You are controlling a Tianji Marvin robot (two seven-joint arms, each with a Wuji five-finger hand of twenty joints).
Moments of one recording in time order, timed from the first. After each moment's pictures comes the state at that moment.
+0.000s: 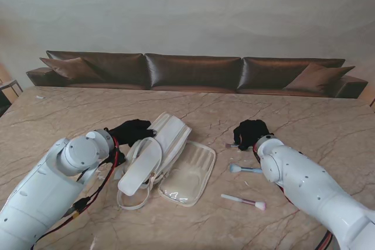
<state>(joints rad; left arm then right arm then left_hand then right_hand) 1.24 -1.09 -1.13 -1.36 0.22 0.08 -0.35 -0.94 -1.12 0.63 -0.76 -0.77 0.02 -0.29 0.70 -0.18 0.35 0.40 0.61 -0.05 1.07 1.07 1.00 -0.09 0.97 1.01 0.98 0.19 1.03 1.01 0.53 0.31 1.54 0.84 0.38 -1.00 1.28 -0.43 0.95 -0.44 1.04 0.26 0.77 -0.14 0.83 0.61 0.72 0.02 0.74 0.84 0.46 0.13 1.13 0.85</state>
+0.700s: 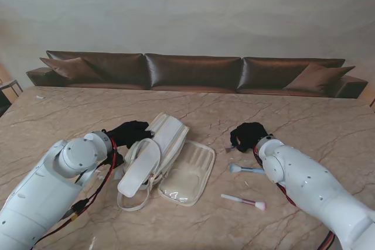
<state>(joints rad) 1.25 -1.09 -1.15 -1.37 0.22 0.08 -0.35 -0.96 -1.11 0.67 -0.77 -0.79 -0.07 -0.25 0.70 -0.18 0.35 0.40 0.60 -0.05 1.07 1.07 0.99 -0.09 0.97 1.01 0.98 0.20 1.03 1.01 0.53 0.31 1.53 0.85 0.37 -0.87 1.35 -0.35 0.85 -0.43 0.92 0.77 0.81 -0.16 0.83 0.73 0.72 -0.01 0.80 0.88 0.46 0.11 1.17 0.90</state>
